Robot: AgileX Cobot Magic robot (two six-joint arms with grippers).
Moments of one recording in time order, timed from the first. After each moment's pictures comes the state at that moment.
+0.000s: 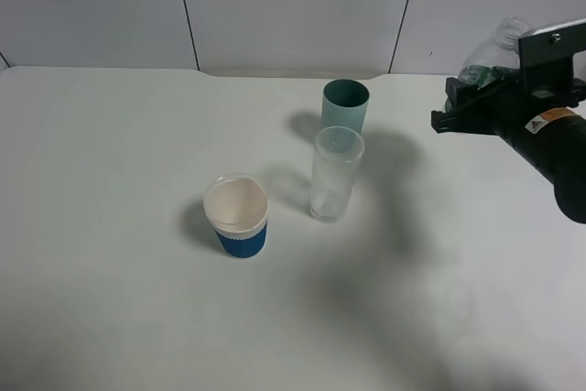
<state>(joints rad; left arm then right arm) 0.13 0.13 -0.52 -0.12 1.06 0.20 0.26 1.62 -0.38 0.24 -0.98 -0.34</state>
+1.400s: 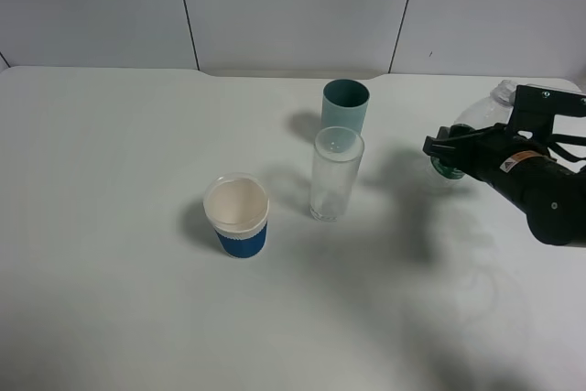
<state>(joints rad) 0.13 0.13 -0.52 -0.12 1.06 0.20 0.26 1.82 -0.37 0.31 -0.97 0.04</state>
